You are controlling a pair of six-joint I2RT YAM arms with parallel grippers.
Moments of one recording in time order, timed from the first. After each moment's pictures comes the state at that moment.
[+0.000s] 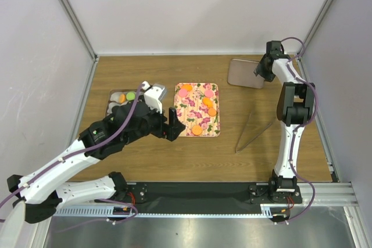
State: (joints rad) left arm -0.97 0.91 1.15 -0.71 -0.17 -0.46; right arm -0.04 2.31 1.97 -0.60 0.12 0.50
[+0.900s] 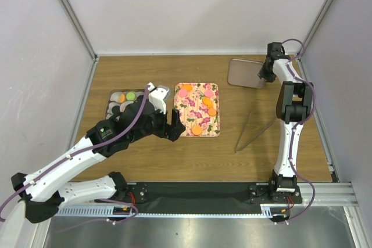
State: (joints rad) left arm -0.94 0.94 1.10 -0.71 -0.16 -0.43; right arm -0.05 2.40 2.05 -0.63 0.17 0.46
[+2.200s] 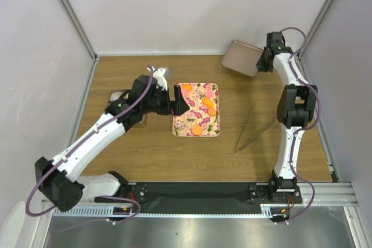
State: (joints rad) left arm -0.62 1.19 1.11 -0.51 0.13 -0.49; right arm -0.01 2.26 2.06 -0.69 0.08 0.46
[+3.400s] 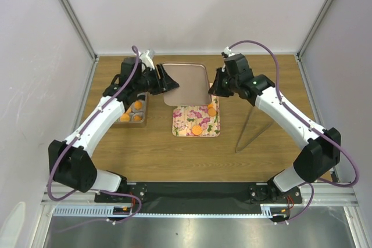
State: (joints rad) left arm -0.33 1.40 1.19 -0.30 0.41 -0.58; right arm 0.55 1.52 1.44 -0.60 -0.07 0.55
